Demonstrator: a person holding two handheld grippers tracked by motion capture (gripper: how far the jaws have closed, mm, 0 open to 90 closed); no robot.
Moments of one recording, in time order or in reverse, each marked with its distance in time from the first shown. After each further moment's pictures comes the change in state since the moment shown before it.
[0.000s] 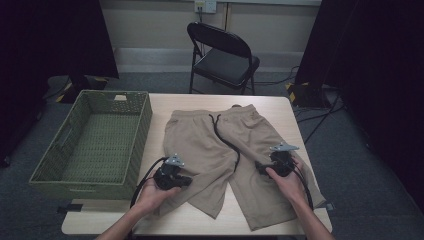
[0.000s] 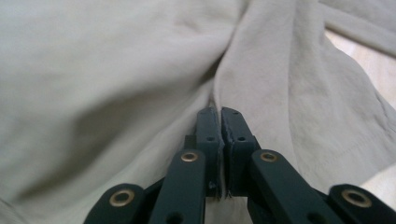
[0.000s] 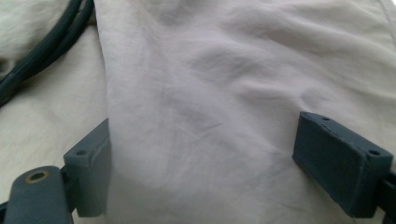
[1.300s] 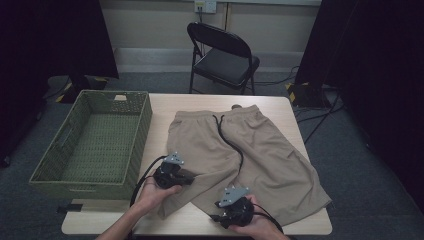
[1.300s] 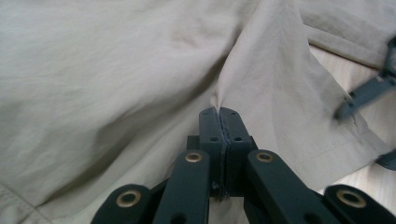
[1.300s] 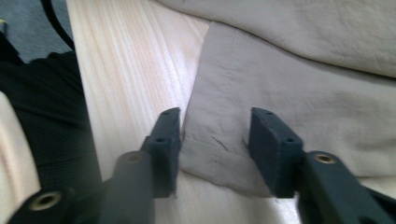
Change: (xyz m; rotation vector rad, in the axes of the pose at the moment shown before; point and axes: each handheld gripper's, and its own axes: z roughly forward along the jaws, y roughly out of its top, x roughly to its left) left arm -0.001 0.000 -0.011 -0.061 -0.082 -0.012; right arm 0.187 -0.032 -0.053 0.061 0.527 -0.494
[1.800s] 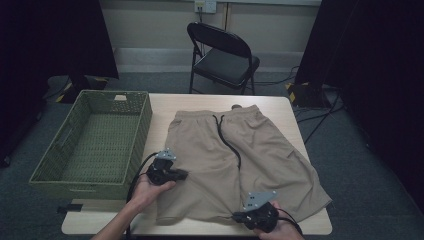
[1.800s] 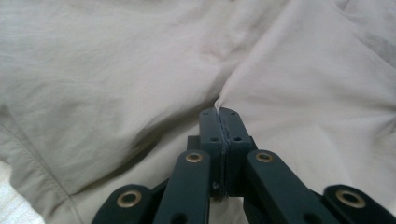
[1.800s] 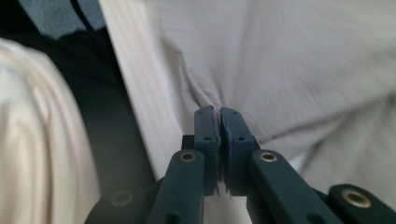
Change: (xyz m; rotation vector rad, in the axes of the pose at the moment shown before) left arm 0.013 -0.004 -0.015 -0.029 0.034 -0.039; right arm -0.006 -0.038 -0.057 0.015 0.033 0.047
